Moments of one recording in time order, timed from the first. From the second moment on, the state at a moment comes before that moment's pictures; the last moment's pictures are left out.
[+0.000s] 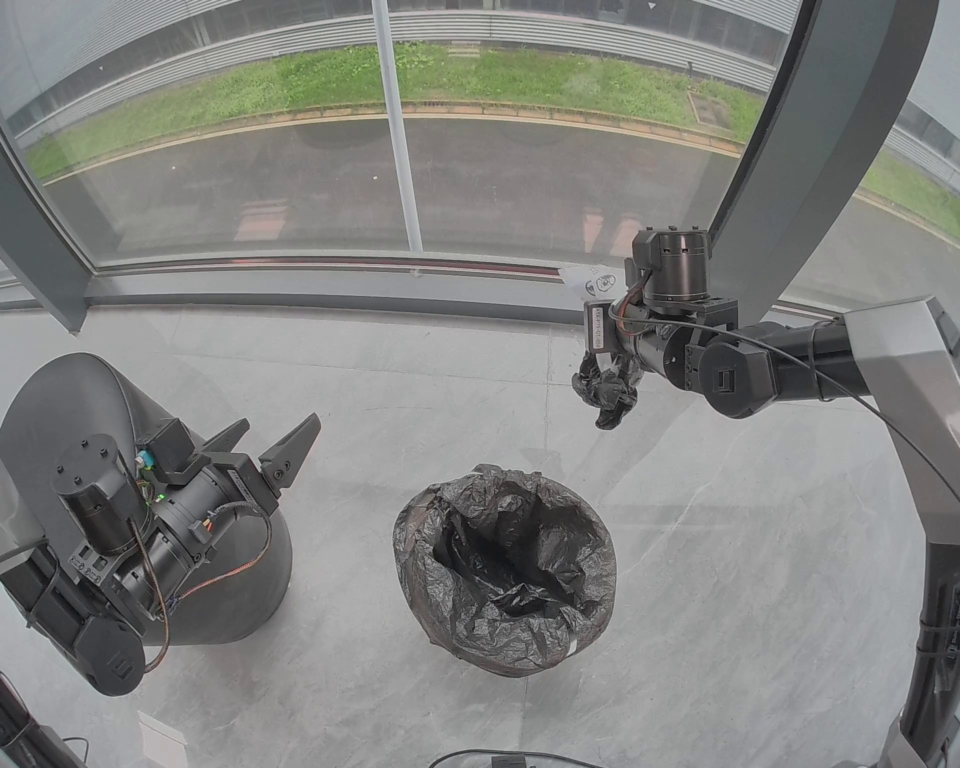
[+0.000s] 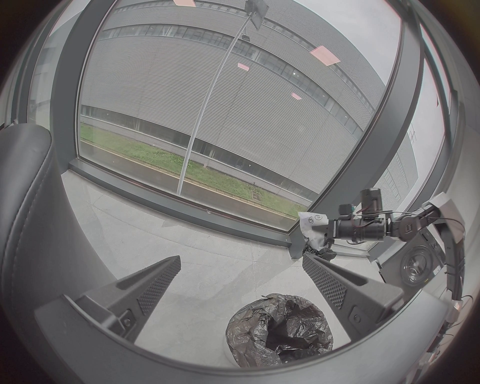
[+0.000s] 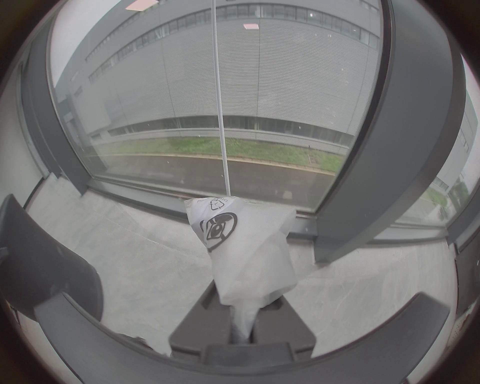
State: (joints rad) left arm -0.28 1.81 -0.31 -1.55 -0.10 -0.29; right arm 0.46 2.23 -1.69 -0.31 -0.38 0.04
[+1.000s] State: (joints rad) left arm -0.28 1.80 -0.30 -1.55 -0.10 -0.29; right arm 0.90 2.17 -1.05 -1.03 -0.59 -0.01
